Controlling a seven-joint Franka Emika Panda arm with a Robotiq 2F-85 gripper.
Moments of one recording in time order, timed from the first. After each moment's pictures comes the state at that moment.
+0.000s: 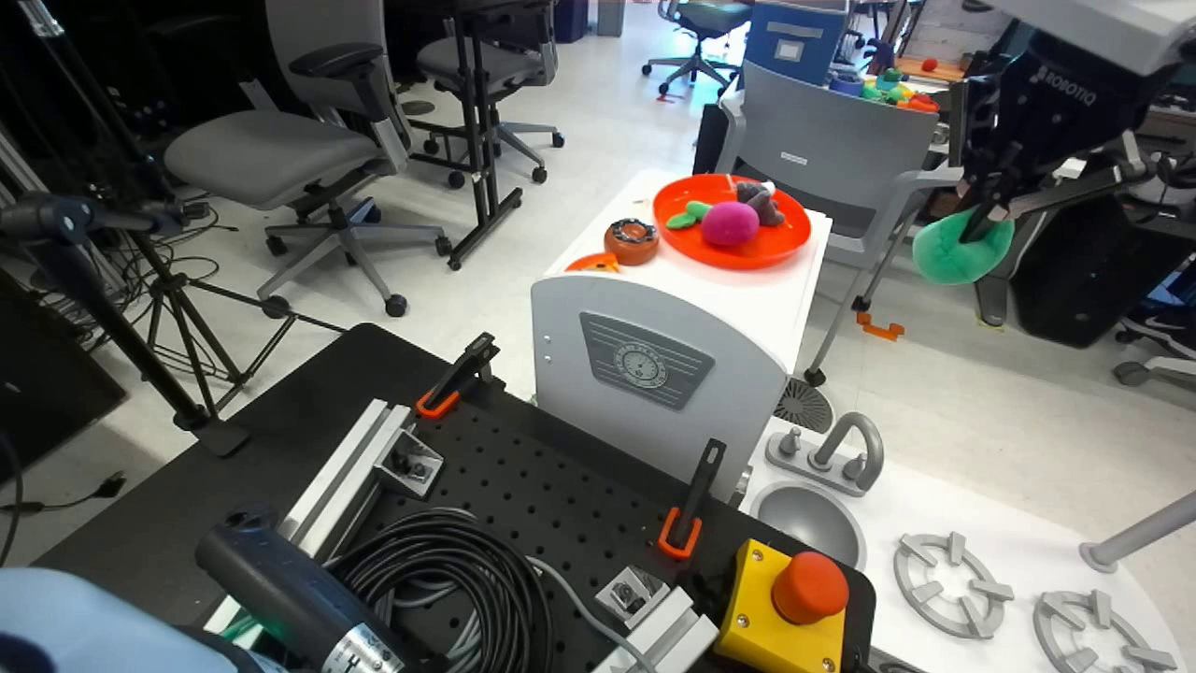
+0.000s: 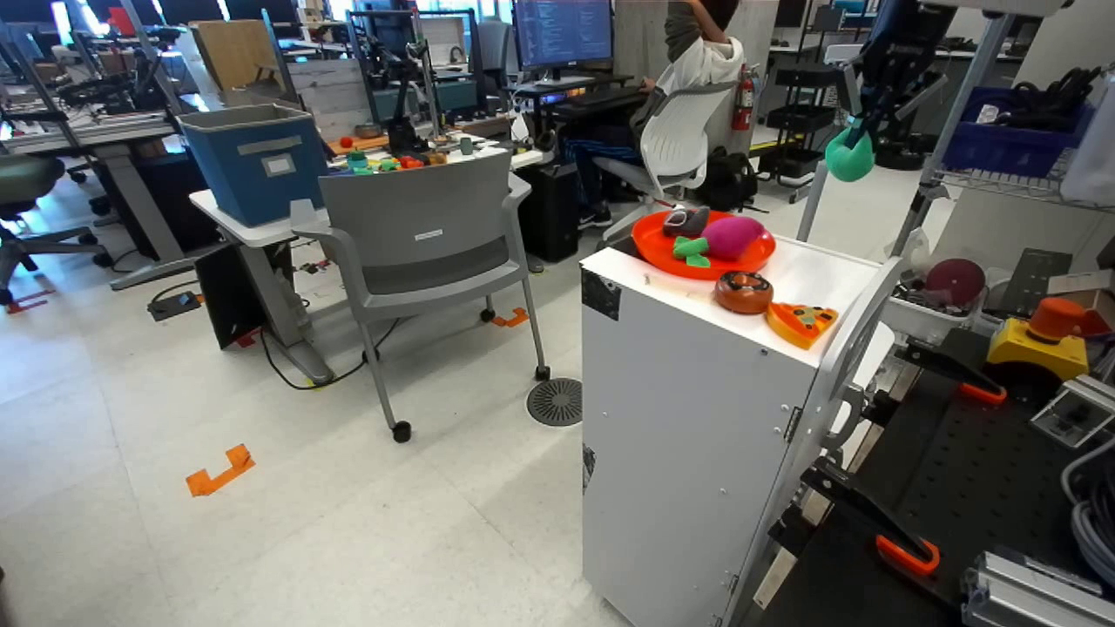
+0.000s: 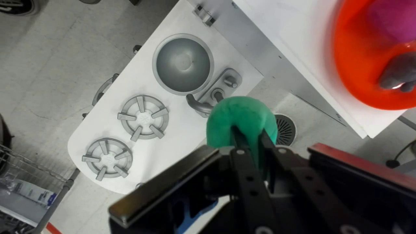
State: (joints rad) arm -0.20 0.13 -0.22 -2.16 0.13 2.35 0.20
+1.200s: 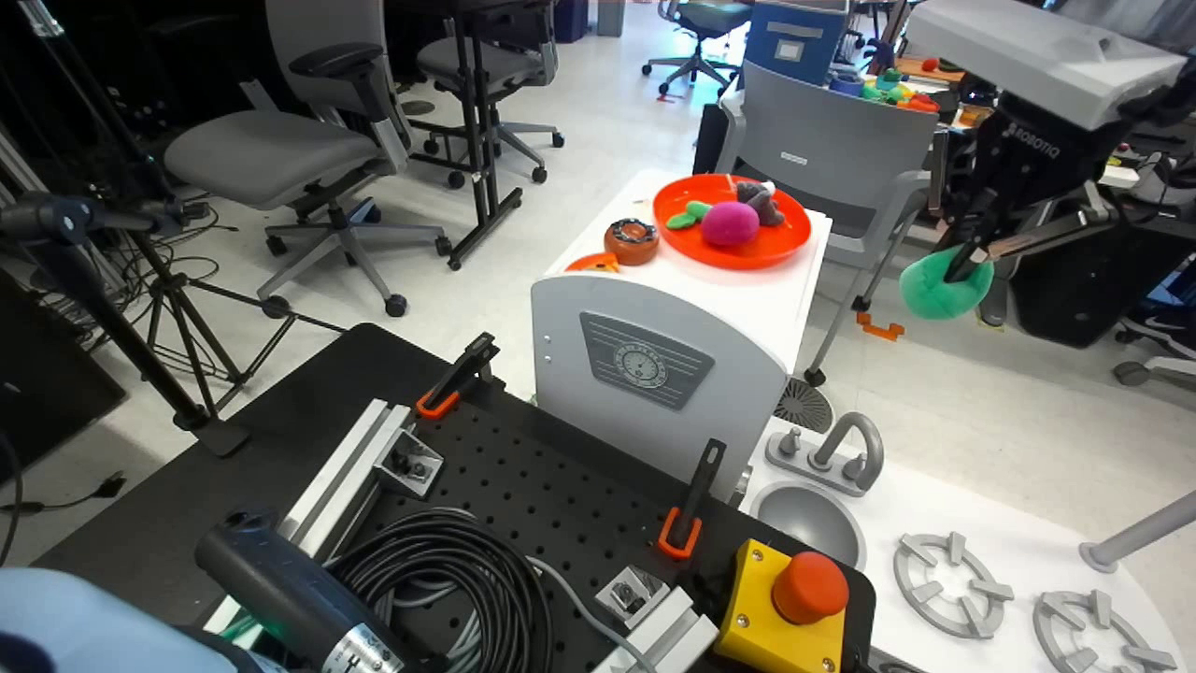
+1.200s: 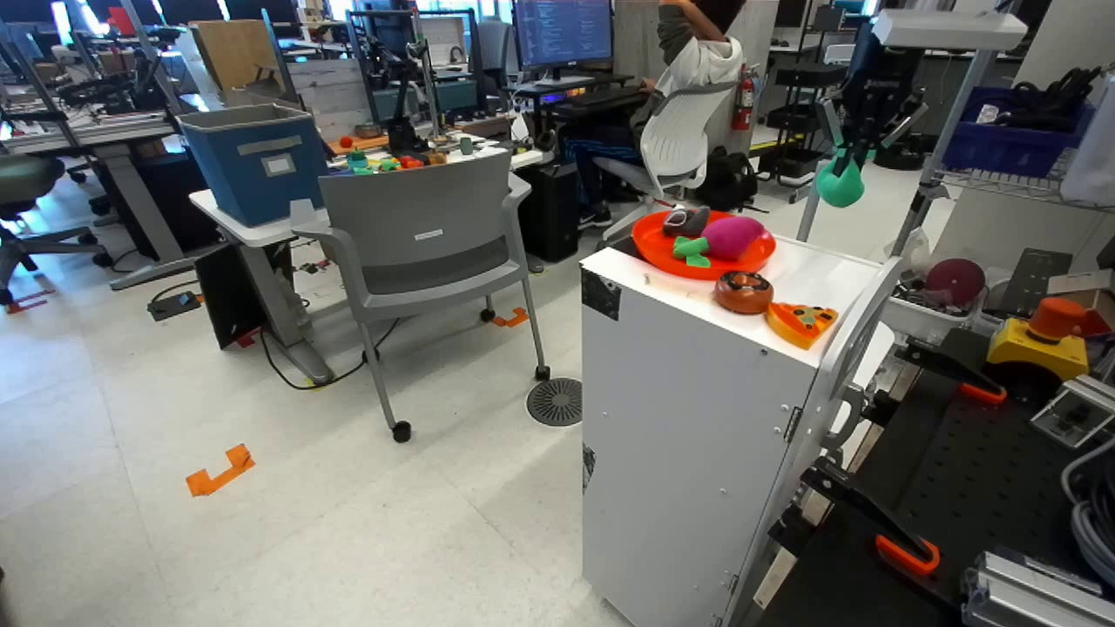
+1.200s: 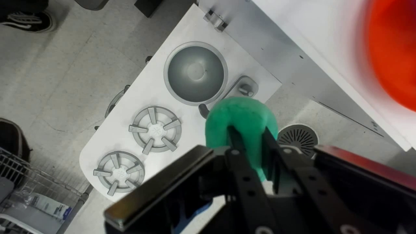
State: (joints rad) arm -0.20 0.25 -0.22 -2.09 0.11 2.33 0.26
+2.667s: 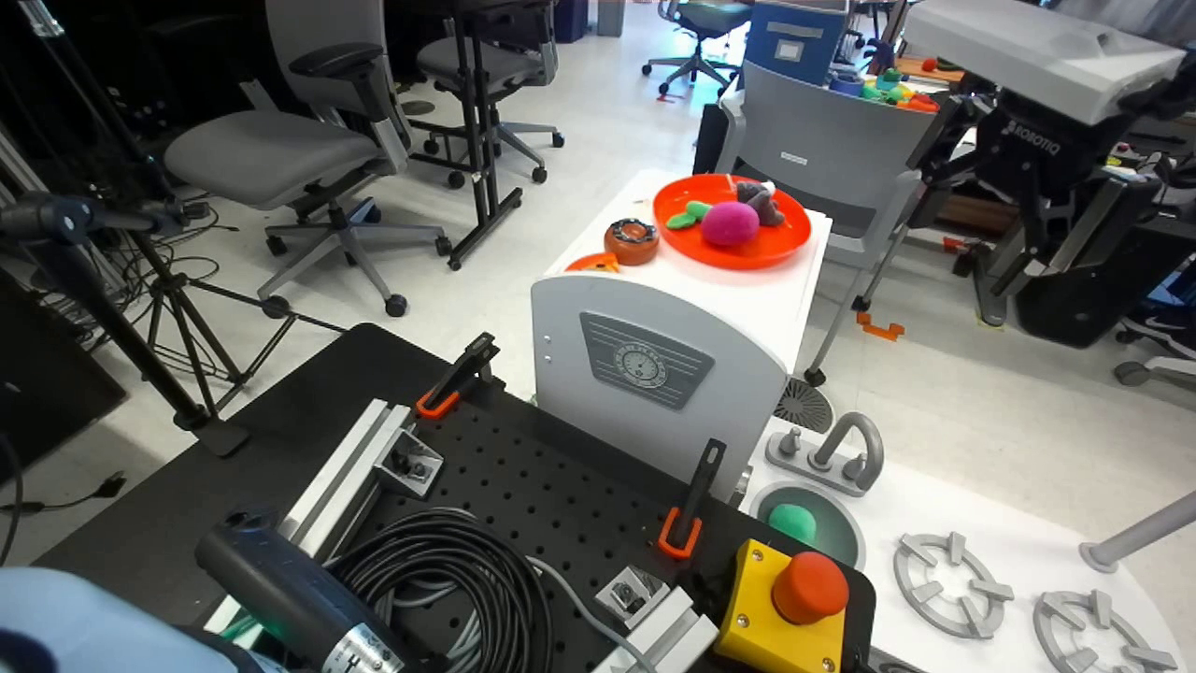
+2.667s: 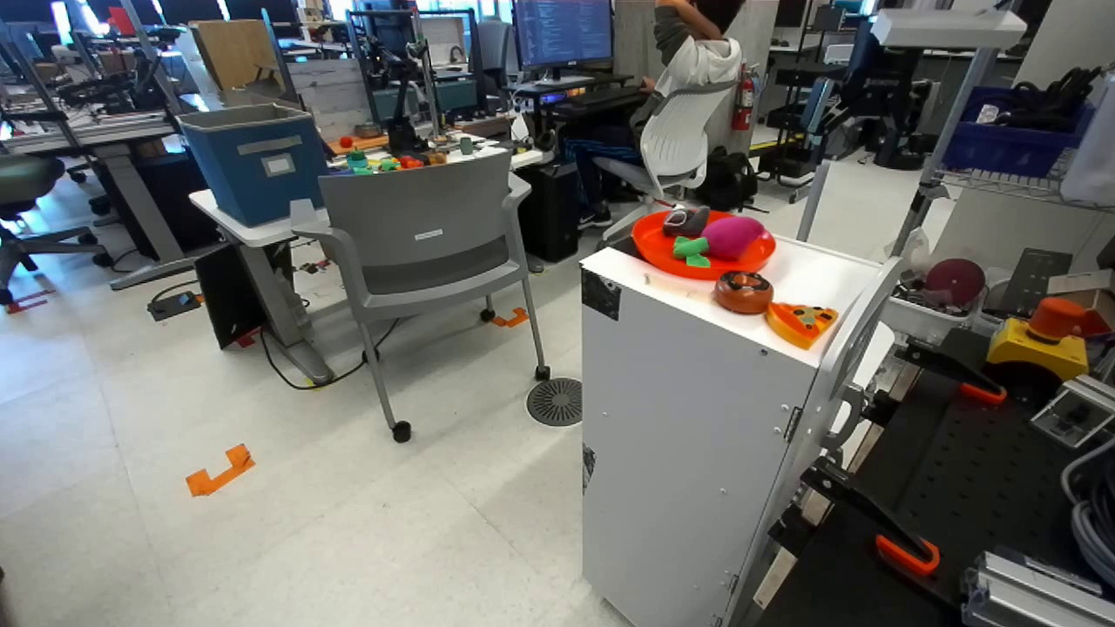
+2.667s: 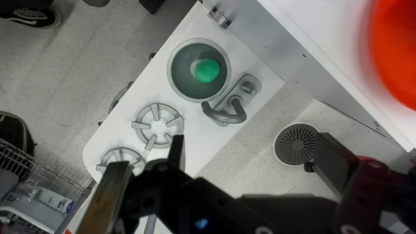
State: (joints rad) arm -0.19 0.25 -0.22 -2.09 0.08 2.34 0.28
